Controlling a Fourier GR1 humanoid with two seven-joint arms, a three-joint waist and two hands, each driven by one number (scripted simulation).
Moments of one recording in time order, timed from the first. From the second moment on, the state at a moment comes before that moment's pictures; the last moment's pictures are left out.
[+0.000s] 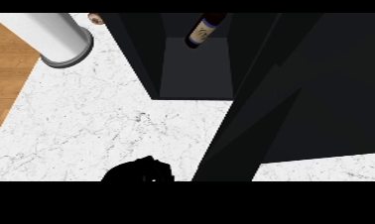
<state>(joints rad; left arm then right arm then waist) 0.00 0.35 -0.84 -2.03 0.51 0.51 -0.33 -0.61 -0.22 0.11 -2.42 -0.16 -0.10 0.96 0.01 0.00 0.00</state>
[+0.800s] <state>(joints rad) 0.32 0.73 -0.38 -2.15 0.84 0.08 -0.49 -0.75 -0.02 0.48 -2.33 -0.16 -0.17 1.00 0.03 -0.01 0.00</state>
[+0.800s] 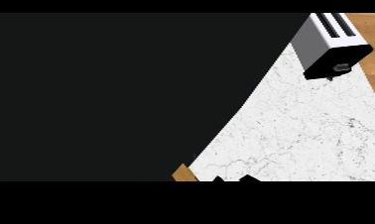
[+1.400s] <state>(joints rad) 0.45 0.87 -0.09 -2.07 1.05 -0.23 -0.48 -1.09 0.00 0.61 -1.84 -0.09 -0.40 0.80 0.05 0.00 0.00</state>
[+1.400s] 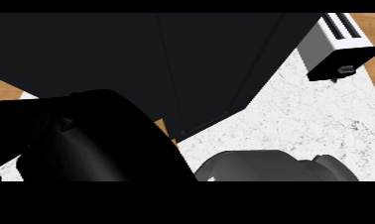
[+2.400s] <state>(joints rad) 0.43 0.92 0.11 -1.99 1.20 -0.38 -0.40 -1.31 0.00 0.47 -1.07 -0.24 -0.36 0.30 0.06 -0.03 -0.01</state>
